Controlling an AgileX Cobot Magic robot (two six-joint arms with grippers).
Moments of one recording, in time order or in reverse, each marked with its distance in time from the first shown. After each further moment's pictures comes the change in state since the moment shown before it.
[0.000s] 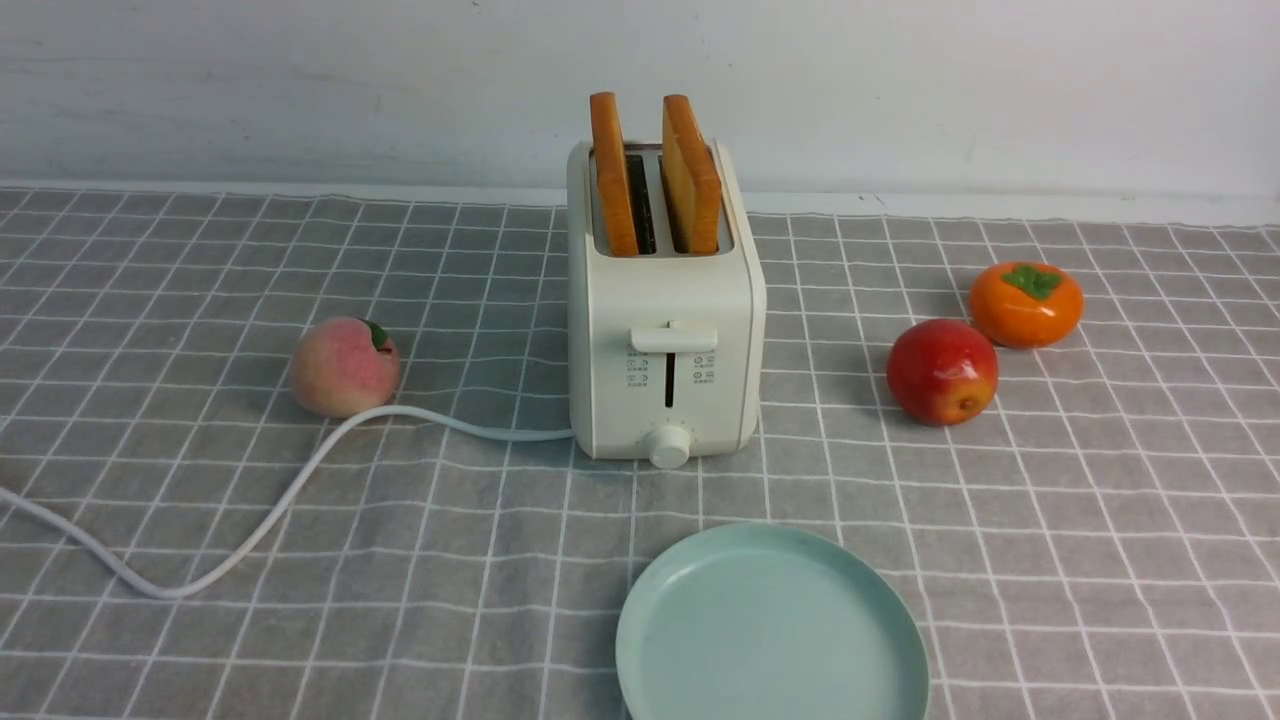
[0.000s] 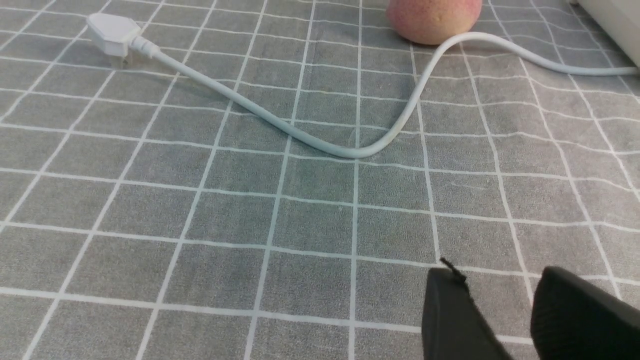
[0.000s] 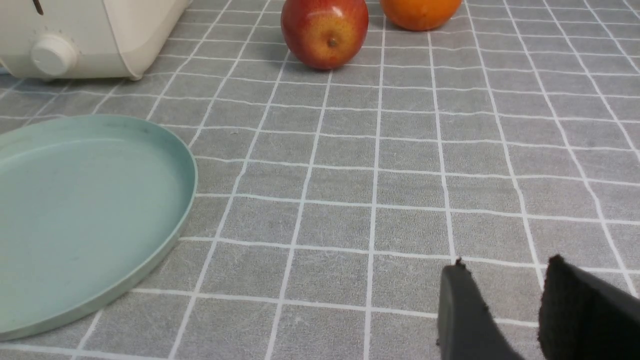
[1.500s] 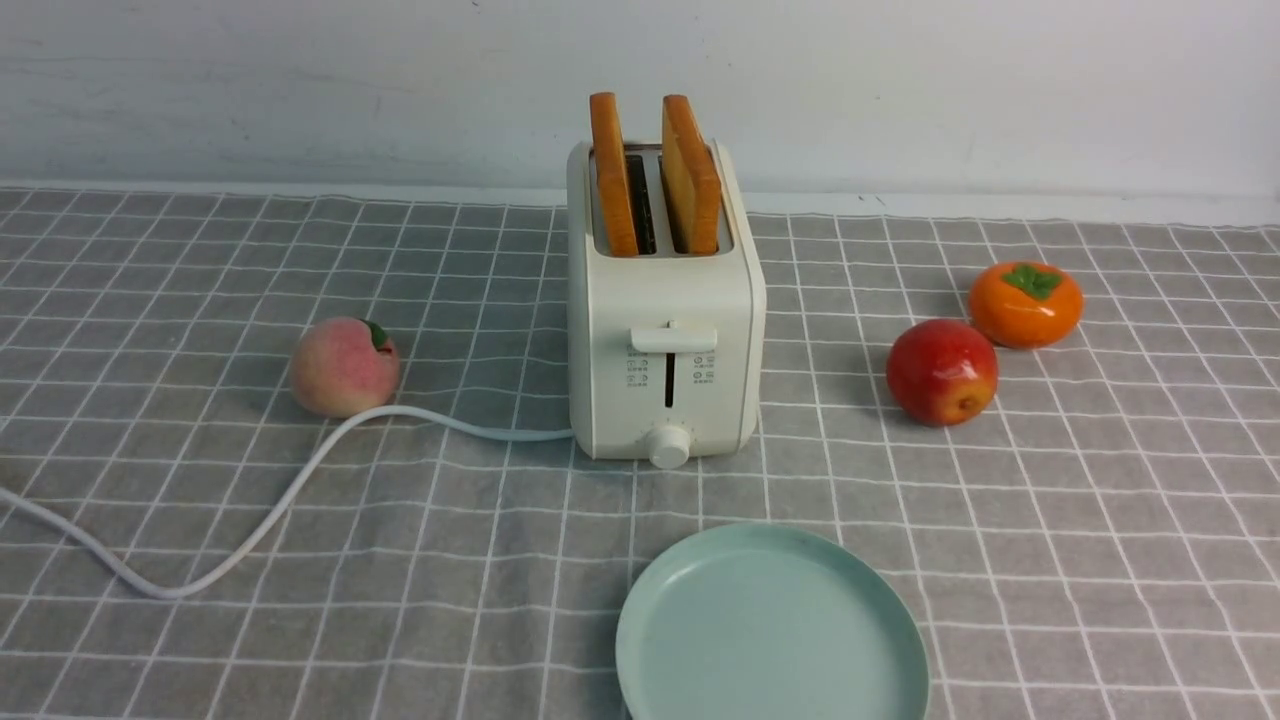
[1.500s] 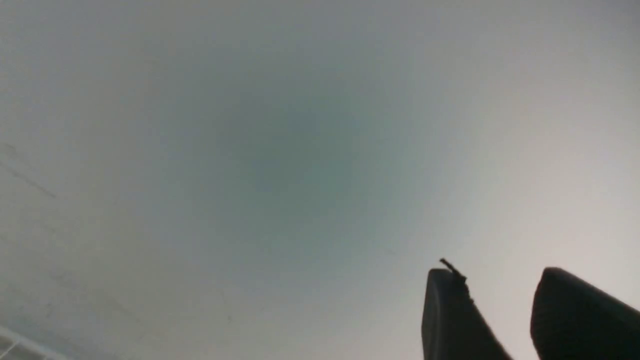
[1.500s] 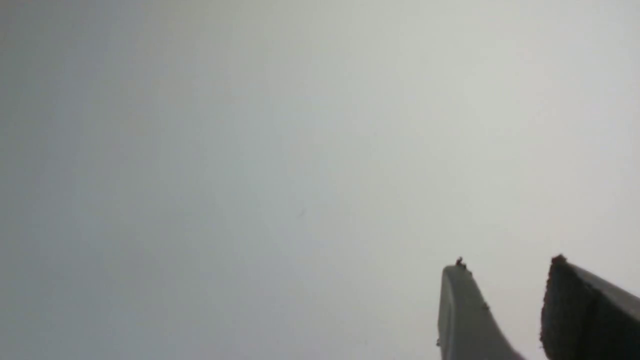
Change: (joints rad) right arm 0.000 0.386 -0.675 0.220 -0.332 0.183; left arm 0.000 0.201 -0.627 -0.086 -0.286 -0.459
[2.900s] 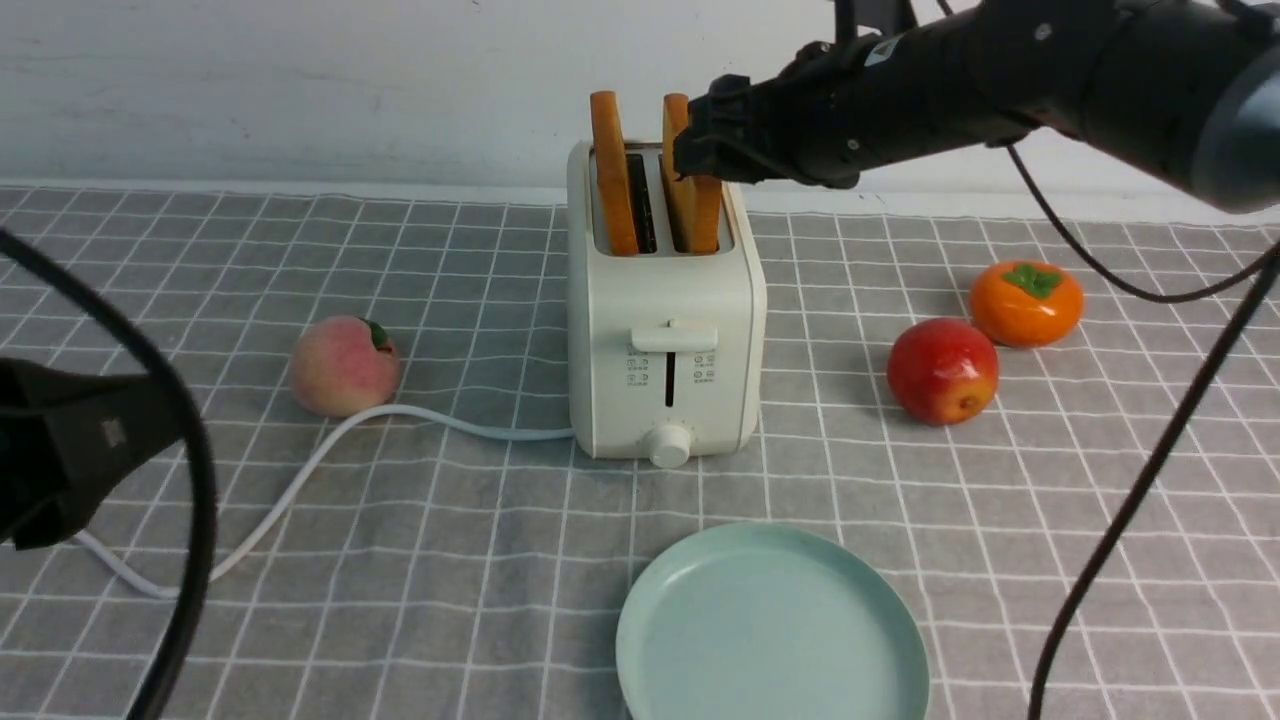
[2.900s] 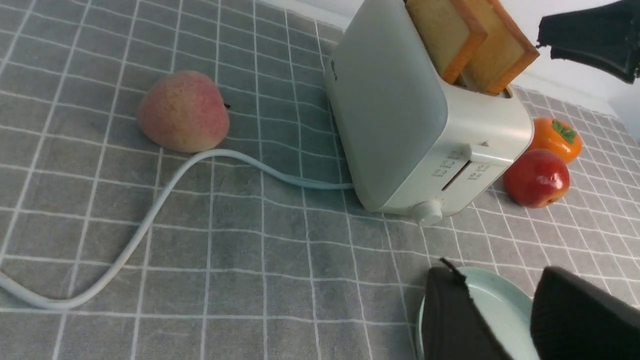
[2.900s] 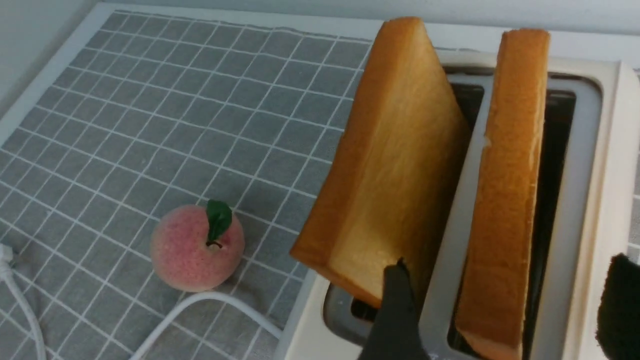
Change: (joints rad) right arm 0.301 1.570 -1.137 0.258 0.467 -0.367; left arm -0.263 0.512 -0.122 -0.112 0.413 0.297
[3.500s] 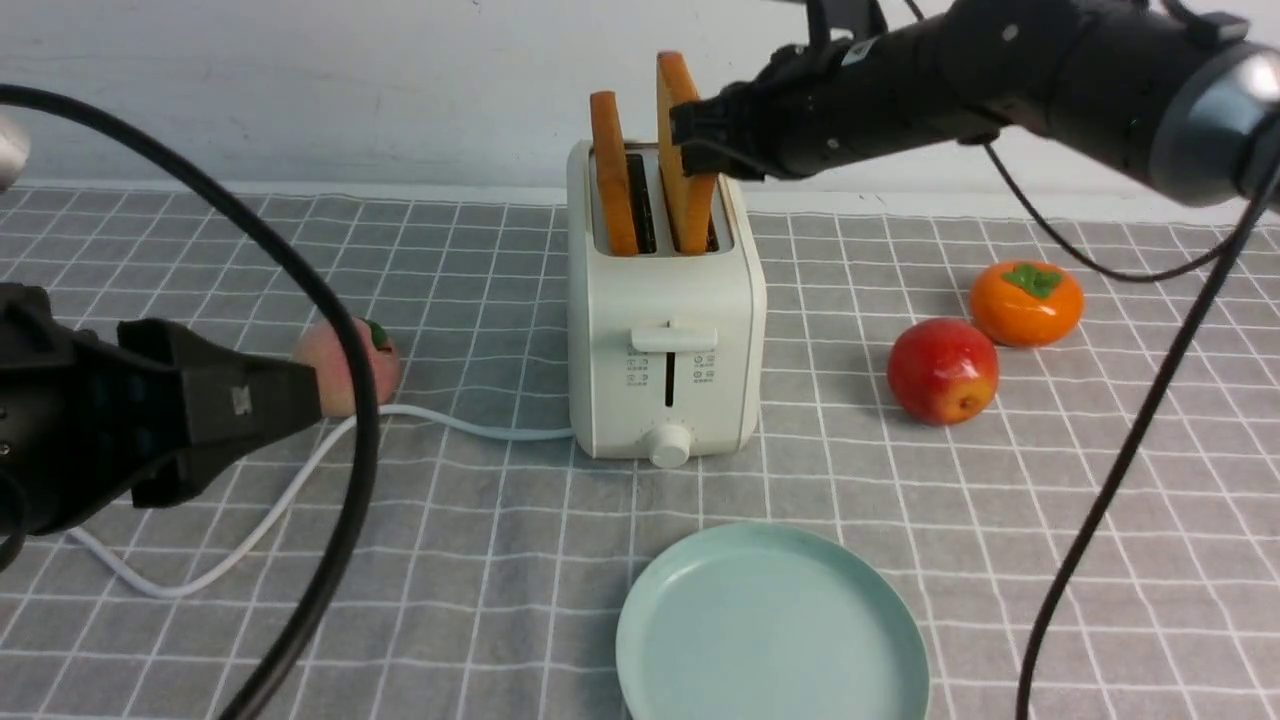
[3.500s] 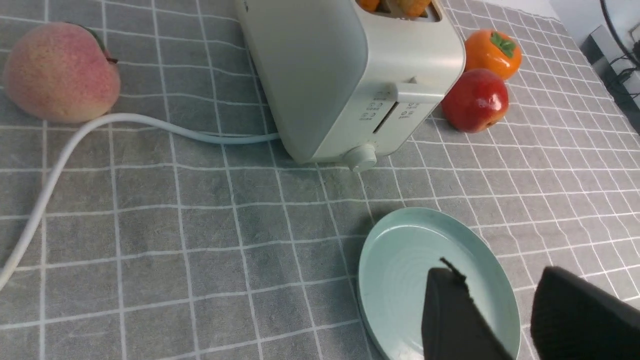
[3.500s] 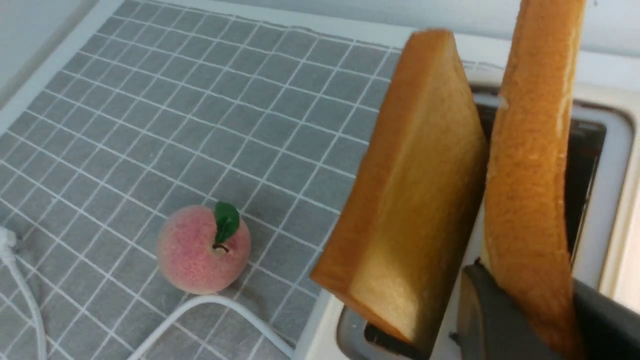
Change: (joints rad) right arm -0.003 -0.006 -0.091 0.026 0.057 -0.079; left arm 0.000 0.136 -0.098 -0.268 0.089 0.289
